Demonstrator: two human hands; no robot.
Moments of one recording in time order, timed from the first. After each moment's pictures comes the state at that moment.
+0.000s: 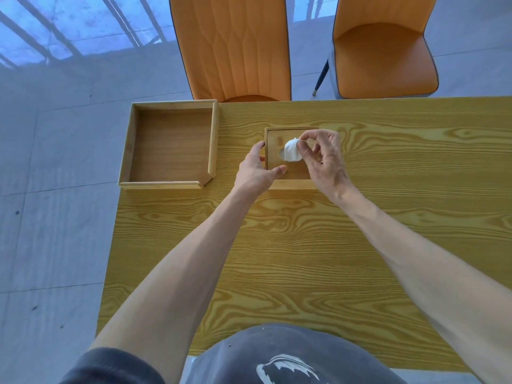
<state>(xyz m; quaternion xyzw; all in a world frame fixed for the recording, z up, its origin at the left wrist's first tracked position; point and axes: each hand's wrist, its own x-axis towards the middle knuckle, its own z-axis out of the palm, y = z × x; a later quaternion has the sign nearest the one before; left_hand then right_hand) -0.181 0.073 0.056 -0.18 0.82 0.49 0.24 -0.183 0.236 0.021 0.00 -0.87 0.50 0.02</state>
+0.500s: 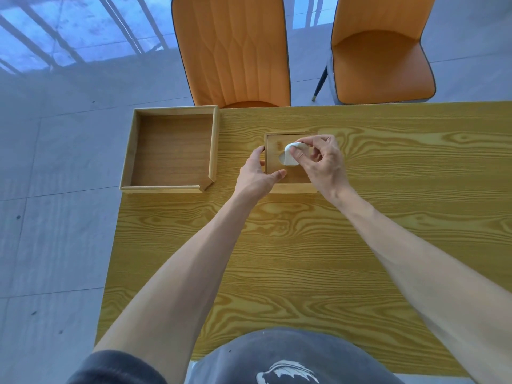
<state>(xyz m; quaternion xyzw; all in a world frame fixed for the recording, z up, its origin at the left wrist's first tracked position) -0.181 0.074 0.055 -0.17 0.82 0.49 0.24 -0.186 0.232 0.029 -0.05 -0.86 0.50 0.01</state>
